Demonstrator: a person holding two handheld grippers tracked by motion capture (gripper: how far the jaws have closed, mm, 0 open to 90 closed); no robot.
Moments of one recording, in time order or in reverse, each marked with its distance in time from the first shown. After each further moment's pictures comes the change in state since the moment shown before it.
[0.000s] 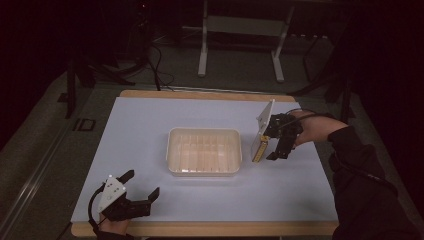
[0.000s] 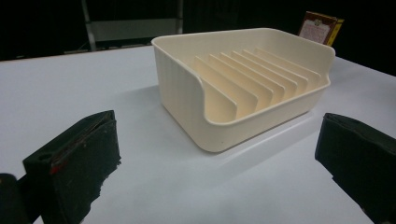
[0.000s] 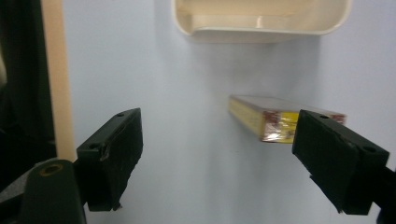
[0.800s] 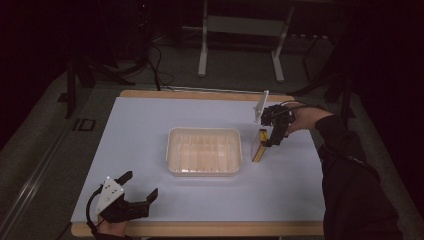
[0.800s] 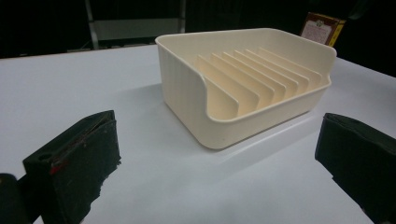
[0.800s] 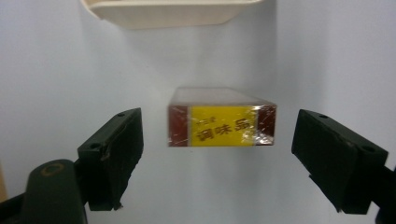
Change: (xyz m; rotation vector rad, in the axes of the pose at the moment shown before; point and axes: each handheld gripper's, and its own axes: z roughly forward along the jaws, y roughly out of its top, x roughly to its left) left arm 0.000 -0.001 -0.004 -0.001 0.008 -0.012; right arm -0.053 -0.010 0.032 0.028 -0.023 0.059
